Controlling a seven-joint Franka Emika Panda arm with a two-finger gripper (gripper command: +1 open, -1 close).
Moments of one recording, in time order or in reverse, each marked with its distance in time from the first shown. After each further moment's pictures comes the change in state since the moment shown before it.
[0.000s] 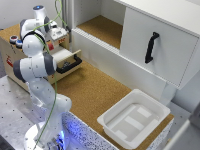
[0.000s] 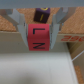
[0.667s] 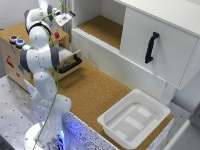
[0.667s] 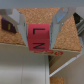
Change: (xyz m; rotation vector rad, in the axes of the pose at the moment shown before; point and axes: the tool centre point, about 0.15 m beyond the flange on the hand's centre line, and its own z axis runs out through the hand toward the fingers) arm 0.044 0.077 0.015 -0.007 0.007 -0.114
